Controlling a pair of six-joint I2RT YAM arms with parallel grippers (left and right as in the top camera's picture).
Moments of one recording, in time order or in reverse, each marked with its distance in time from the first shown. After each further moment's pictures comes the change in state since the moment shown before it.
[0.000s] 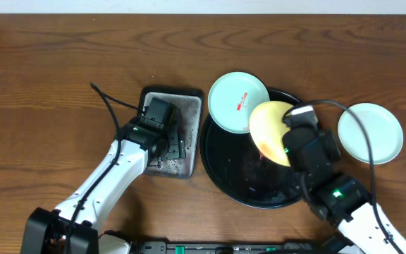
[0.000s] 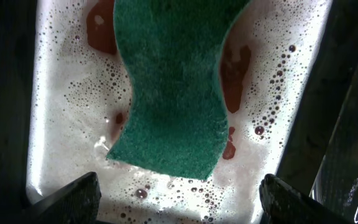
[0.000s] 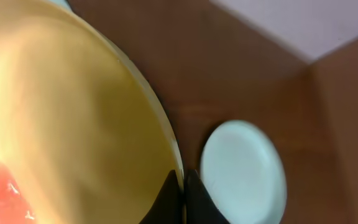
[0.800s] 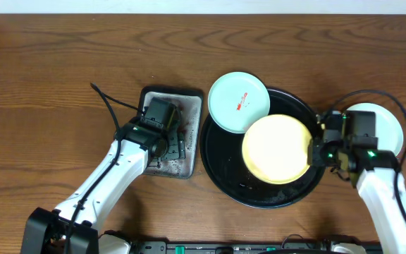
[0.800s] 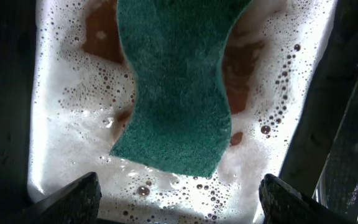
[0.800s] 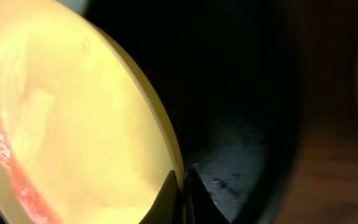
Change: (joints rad) left arm 0.000 0.000 0.000 -0.009 -0.003 0.000; right arm -0.634 0.207 -0.001 -0.124 -0.930 0.055
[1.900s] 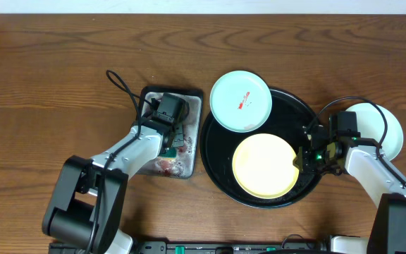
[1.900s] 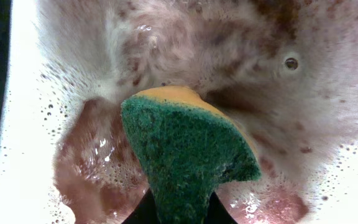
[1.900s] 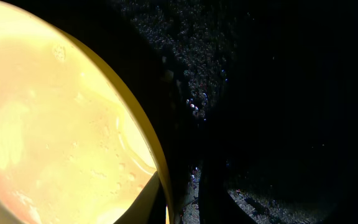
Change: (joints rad) left arm 0.000 0.259 -0.003 0.326 -0.148 -0.003; right arm -0.007 0.329 -0.031 0.052 -0.124 0.007
